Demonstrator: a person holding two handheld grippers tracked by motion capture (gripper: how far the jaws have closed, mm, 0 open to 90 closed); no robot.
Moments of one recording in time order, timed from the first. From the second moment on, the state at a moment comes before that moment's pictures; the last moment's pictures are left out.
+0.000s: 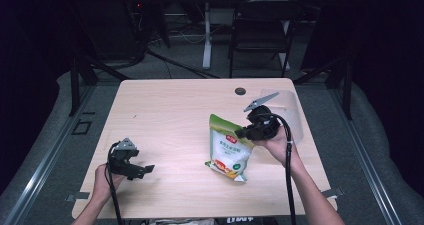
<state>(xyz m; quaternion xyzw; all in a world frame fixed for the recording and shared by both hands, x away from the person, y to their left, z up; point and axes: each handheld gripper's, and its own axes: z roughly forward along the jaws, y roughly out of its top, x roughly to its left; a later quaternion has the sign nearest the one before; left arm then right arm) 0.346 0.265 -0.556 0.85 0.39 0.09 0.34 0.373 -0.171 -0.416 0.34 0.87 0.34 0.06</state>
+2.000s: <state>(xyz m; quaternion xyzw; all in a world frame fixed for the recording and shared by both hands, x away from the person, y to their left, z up) 0.347 0.265 -0.557 0.85 0.39 0.09 0.33 0.439 -0.220 -0.313 0.28 0.89 0.33 0.16</state>
